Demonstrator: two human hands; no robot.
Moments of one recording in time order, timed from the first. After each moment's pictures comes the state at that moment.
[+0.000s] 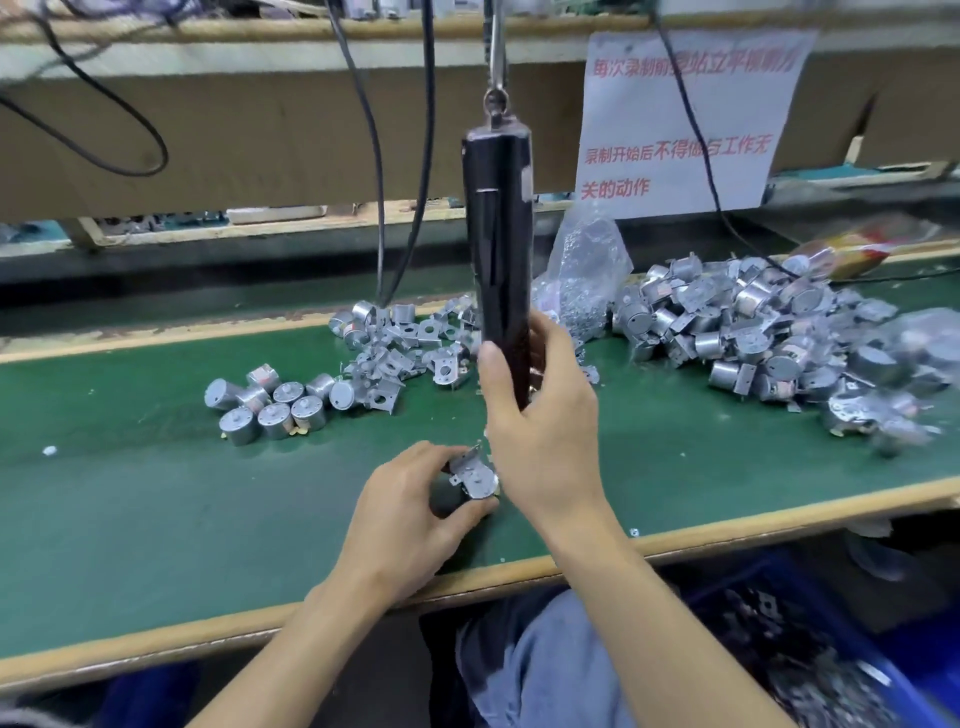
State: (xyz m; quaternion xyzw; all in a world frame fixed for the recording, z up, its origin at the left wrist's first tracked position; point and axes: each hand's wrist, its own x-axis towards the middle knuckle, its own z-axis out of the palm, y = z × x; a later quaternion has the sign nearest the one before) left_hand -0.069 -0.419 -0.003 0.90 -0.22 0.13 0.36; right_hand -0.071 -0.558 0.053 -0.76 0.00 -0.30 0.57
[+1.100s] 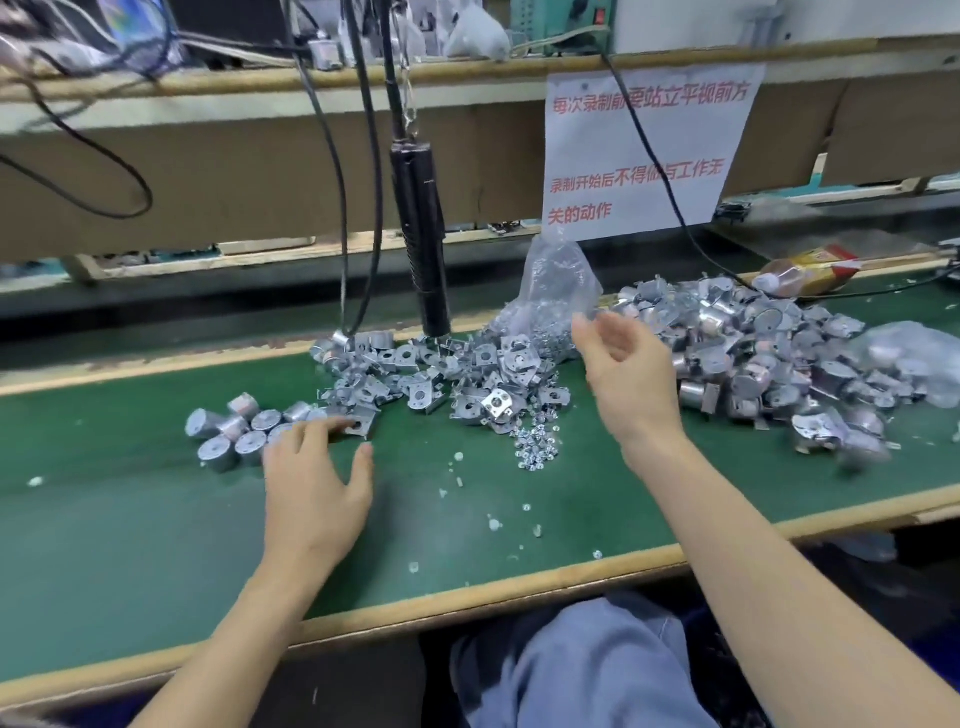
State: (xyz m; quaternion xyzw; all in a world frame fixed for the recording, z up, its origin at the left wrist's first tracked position) left_hand -0.029 -0.400 -0.003 0.93 -0.01 0.24 0.29; right_hand -0.035 -0.679 0.071 -0.76 0.14 -0.23 0.60
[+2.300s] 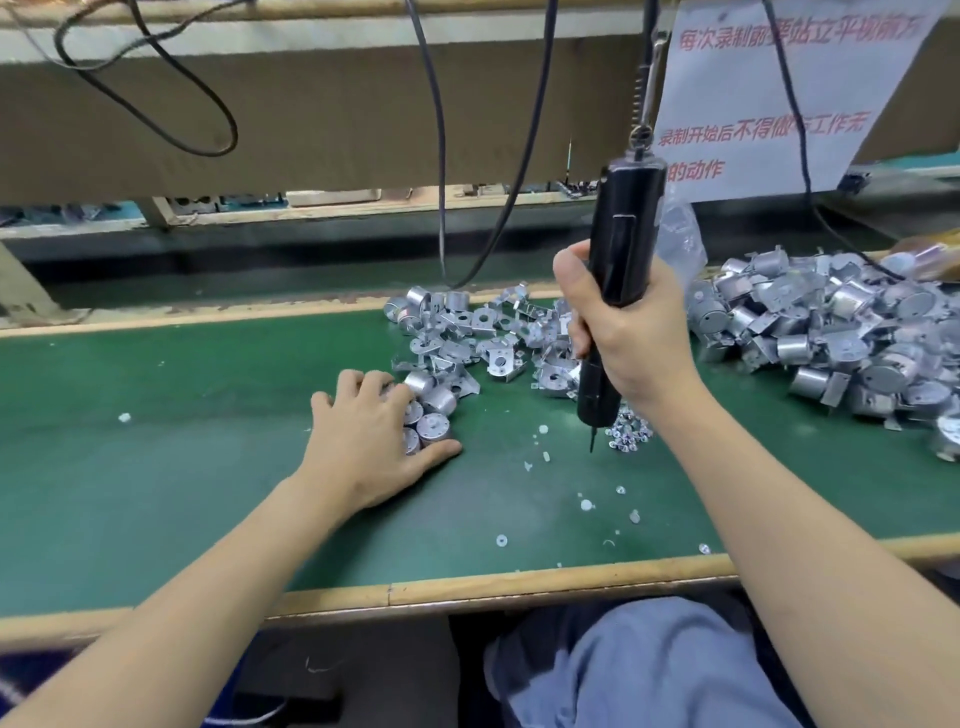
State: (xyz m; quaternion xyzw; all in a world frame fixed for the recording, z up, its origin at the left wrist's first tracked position) left_hand 0.006 -0.343 -0.007 0.98 -0.11 0.14 -0.02; right_hand 0.002 -0.592 0.079 -0.68 -0.11 -0.23 0.69
